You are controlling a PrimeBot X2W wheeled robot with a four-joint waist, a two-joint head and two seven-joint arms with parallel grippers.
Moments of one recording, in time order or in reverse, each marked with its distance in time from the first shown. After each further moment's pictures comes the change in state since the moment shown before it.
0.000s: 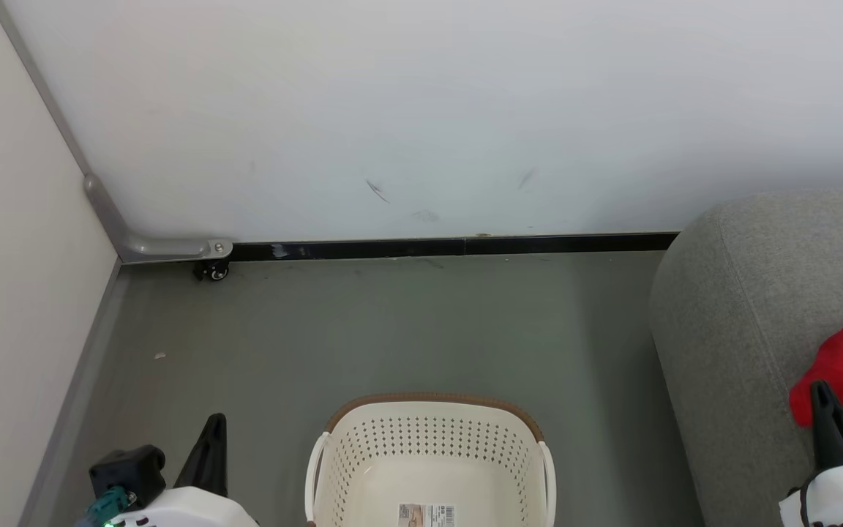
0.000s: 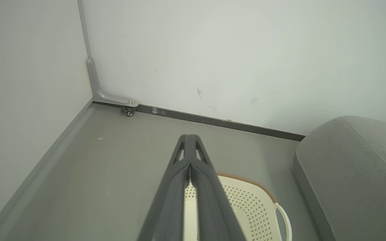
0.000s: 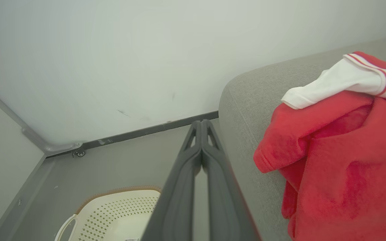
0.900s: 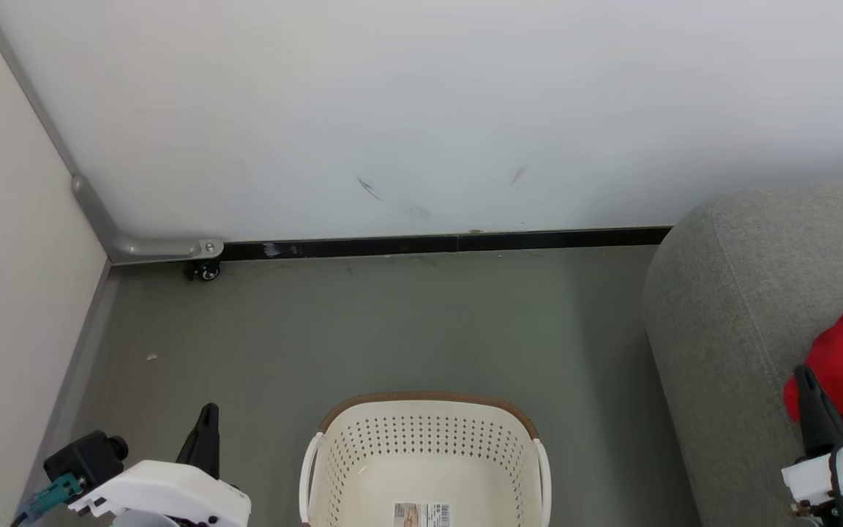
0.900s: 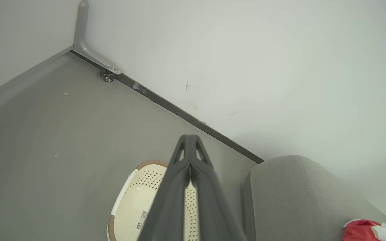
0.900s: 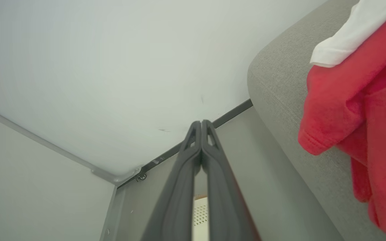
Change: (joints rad) left arm 0.000 -0.087 0.151 -0.019 -0.270 -0.126 0.083; right arm -0.085 -0.004 -0.003 0.108 0.396 0.000 0.050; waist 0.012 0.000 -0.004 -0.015
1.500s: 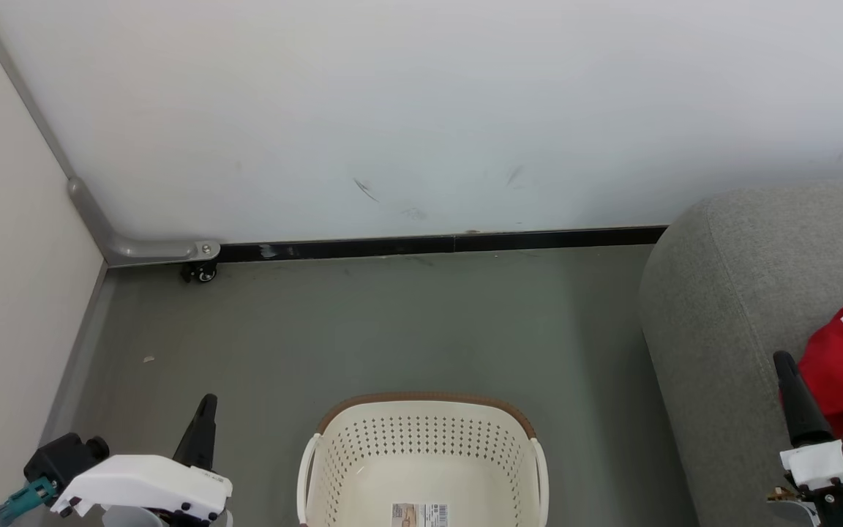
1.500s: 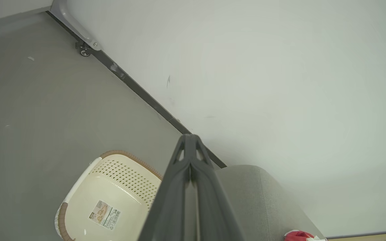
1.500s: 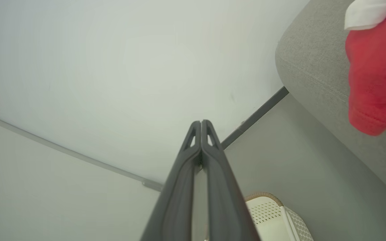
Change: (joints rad) left arm 0.001 -0.051 0.100 -0.001 -0.181 -0.086 0.058; right arm -0.035 -0.008 0.045 0.042 0.285 0.000 -0.002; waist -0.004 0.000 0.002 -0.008
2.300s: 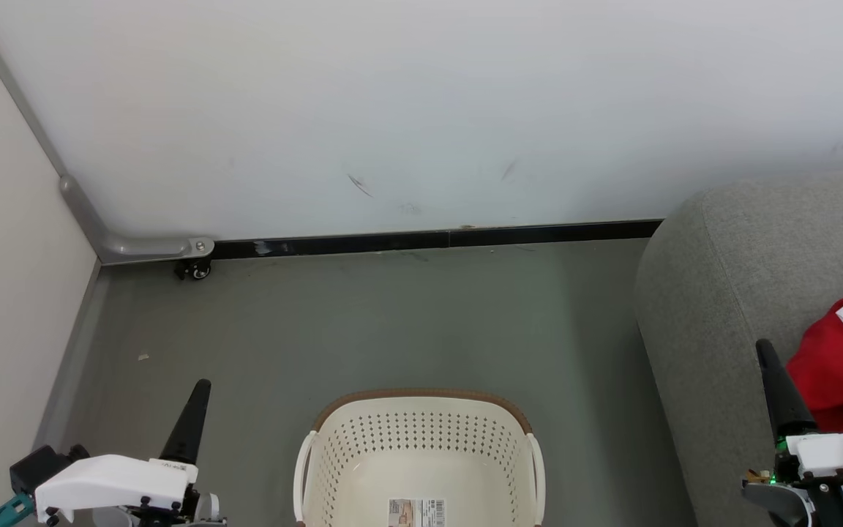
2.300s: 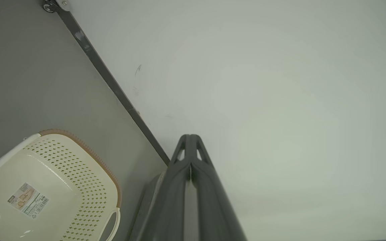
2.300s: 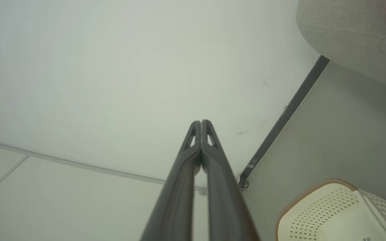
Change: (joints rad) left arm 0.000 -0.079 0.133 0.009 -0.244 -0.125 0.073; right arm -0.024 -0.013 0.078 0.041 0.375 0.000 -0.041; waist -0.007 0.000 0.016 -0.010
